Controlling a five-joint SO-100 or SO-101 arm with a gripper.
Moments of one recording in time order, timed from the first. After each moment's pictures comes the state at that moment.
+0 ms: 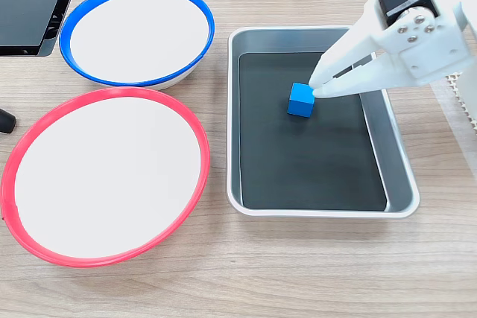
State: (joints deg) arm 3.4 189.3 173.1 57.1 6.1
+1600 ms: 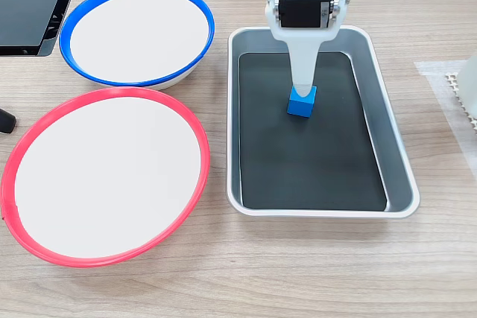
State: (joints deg) arm 11.1 83.8 95.1 88.6 -87.0
